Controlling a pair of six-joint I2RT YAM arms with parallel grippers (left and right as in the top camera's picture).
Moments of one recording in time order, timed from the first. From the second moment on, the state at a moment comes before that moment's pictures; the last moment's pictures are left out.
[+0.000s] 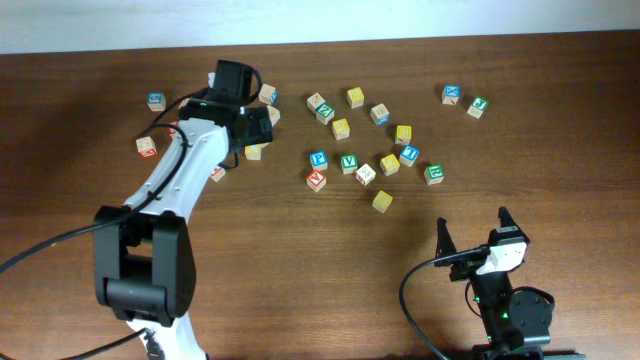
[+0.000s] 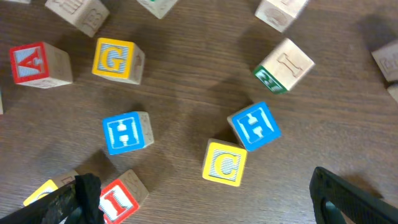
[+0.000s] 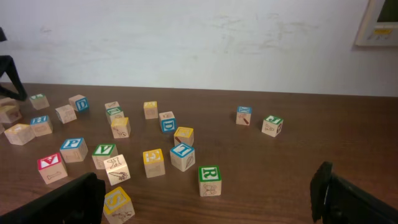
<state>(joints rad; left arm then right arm) -0.22 1.98 1.56 -0.69 -0.19 -0.32 0.01 0.01 0.01 -0.07 -0.10 0.02</state>
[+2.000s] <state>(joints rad) -0.05 1.93 1.61 -1.13 -0.14 -0.50 0.01 0.01 0.01 -0.07 -0.10 0.02</state>
